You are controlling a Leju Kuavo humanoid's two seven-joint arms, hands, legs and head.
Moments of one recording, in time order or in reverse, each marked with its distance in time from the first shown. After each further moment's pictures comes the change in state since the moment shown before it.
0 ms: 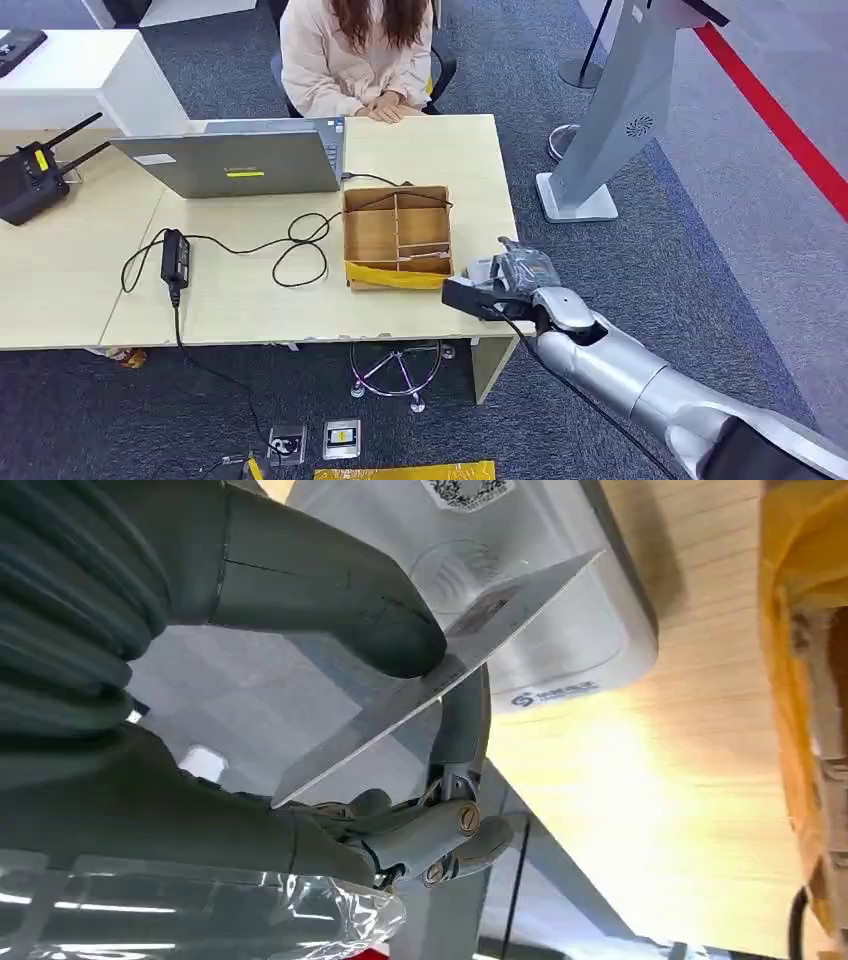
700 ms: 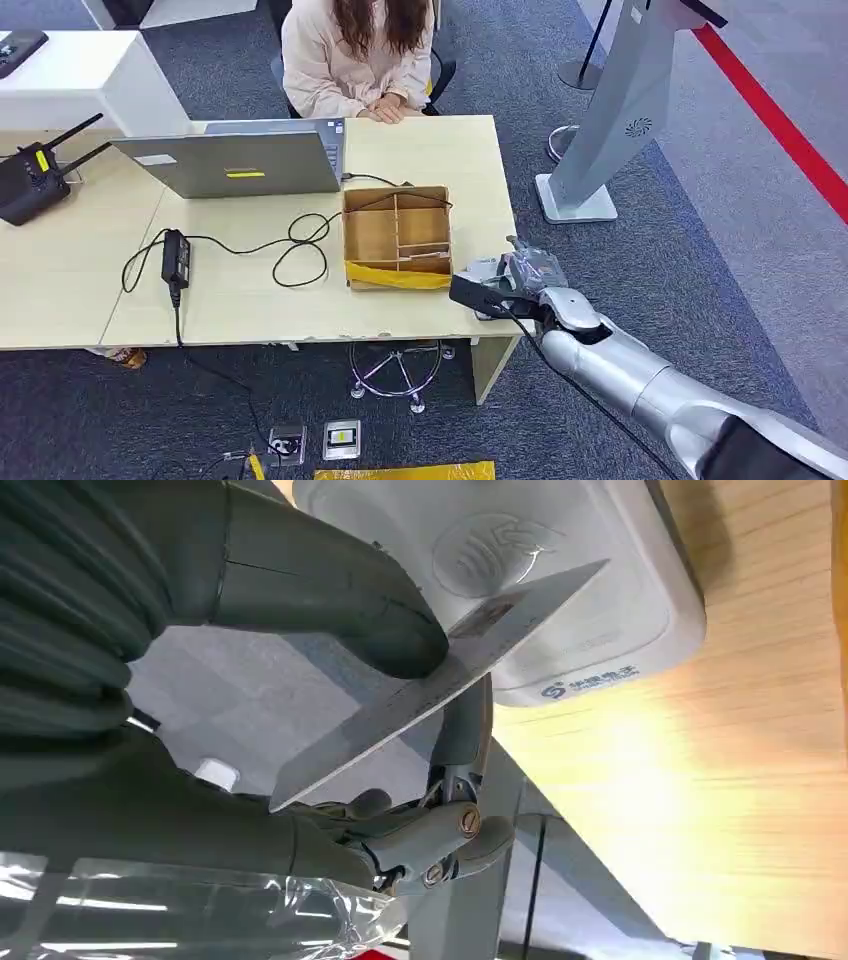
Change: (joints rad) left arm -0.009 0.000 0.000 -0.005 -0.013 -0.003 -0.001; right arm 0.001 0.000 -0.001 0.058 -0.024 -0.029 -0.015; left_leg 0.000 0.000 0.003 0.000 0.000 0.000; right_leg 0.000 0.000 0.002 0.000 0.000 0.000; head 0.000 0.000
